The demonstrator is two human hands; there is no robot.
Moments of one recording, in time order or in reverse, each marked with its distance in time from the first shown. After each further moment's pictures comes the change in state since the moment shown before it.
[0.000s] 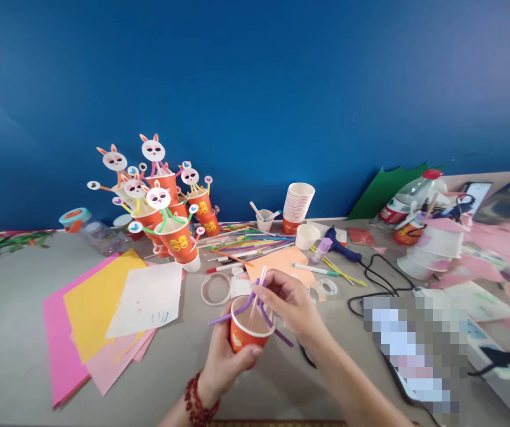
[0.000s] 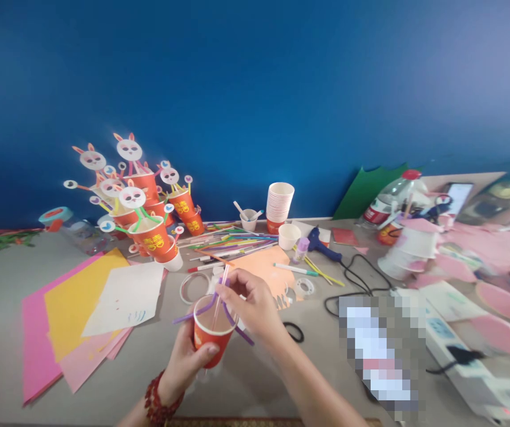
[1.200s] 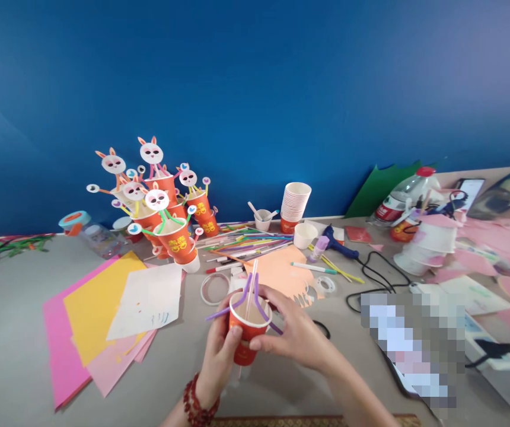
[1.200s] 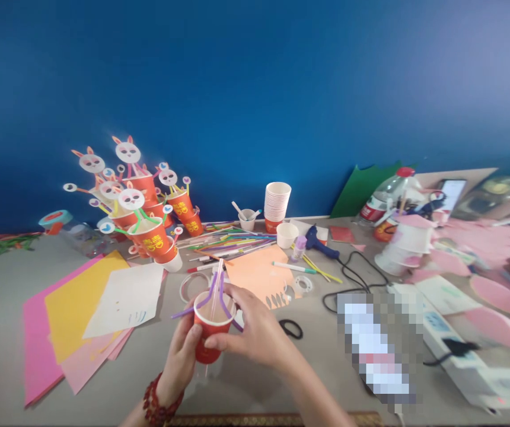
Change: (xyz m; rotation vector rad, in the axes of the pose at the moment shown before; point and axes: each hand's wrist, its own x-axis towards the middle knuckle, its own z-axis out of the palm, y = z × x) left_hand -0.013 -0.026 -0.016 0.060 0.209 -0.049; right_hand -0.030 0.016 -0.018 -0.351 -0.224 -0.084
